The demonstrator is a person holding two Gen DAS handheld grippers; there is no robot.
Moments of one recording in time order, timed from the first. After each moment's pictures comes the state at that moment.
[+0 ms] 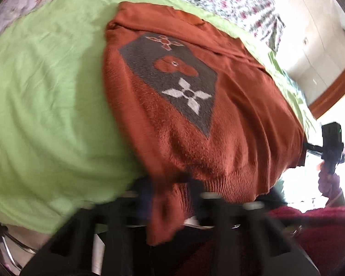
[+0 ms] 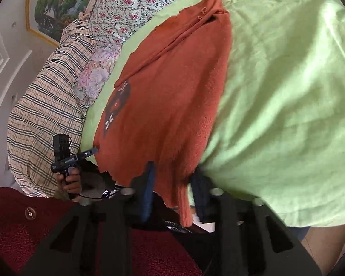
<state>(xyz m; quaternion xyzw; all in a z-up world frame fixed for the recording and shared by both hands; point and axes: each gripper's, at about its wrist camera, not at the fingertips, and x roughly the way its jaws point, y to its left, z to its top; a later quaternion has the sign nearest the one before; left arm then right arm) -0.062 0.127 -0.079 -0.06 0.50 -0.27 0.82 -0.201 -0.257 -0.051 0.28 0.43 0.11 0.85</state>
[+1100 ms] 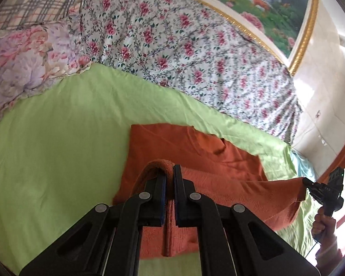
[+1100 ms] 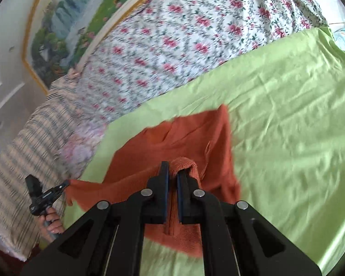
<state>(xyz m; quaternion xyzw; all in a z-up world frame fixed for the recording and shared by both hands) 0.142 0.115 0.046 -0.15 0.32 -0.18 0.92 -0.025 -0.336 0.077 0.25 0.27 0.00 0.93</state>
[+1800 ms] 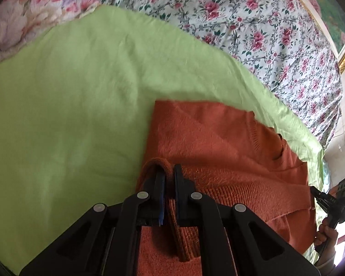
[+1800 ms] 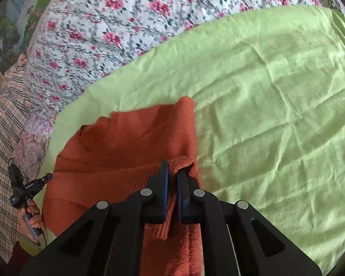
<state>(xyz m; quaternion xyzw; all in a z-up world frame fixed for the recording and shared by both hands) 0.292 0.098 -0.055 -0.17 0.44 -0.13 0.87 0.112 -0.394 0.001 0.23 0.38 -0.06 0.89</state>
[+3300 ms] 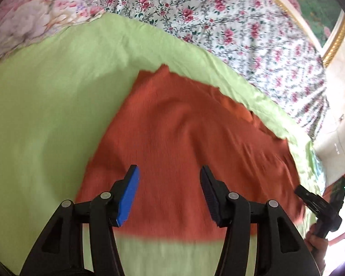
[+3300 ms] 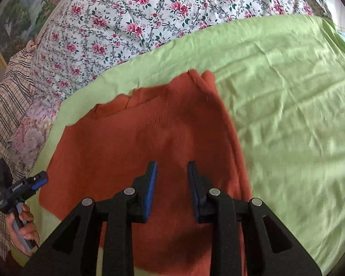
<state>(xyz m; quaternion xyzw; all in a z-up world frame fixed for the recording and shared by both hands) 0.164 0.078 -0.047 -0.18 0.40 -0.15 0.89 0.055 -0.322 -0.005 0.20 0.35 -0.07 0.91</state>
